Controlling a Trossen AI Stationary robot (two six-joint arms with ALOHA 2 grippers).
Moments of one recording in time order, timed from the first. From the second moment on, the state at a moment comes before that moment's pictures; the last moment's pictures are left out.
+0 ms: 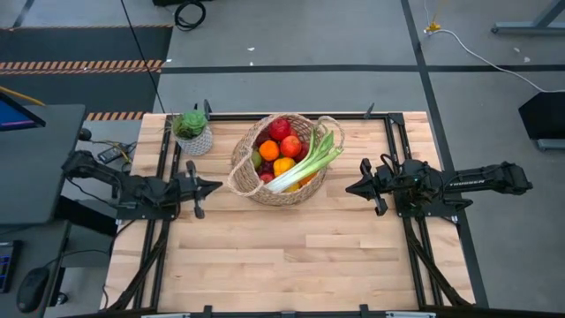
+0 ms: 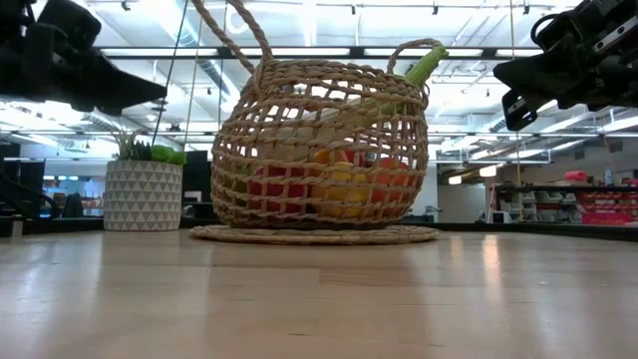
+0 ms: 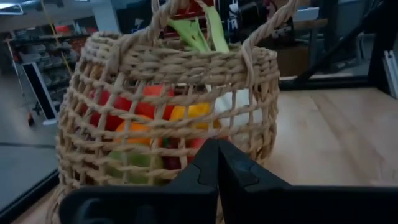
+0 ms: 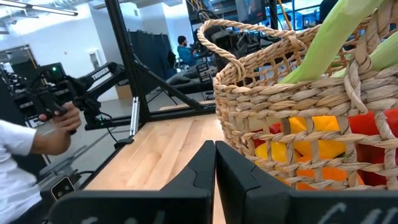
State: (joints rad) left arm -0.36 0.25 0.01 0.23 -0.65 0.09; right arm -0.06 0.39 0.01 0.43 -0.21 0.19
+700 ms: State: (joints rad) left arm -0.36 0.21 0.01 0.22 -0.74 0.06; right arm -0.06 0.39 0.01 0.43 -0.21 0.19
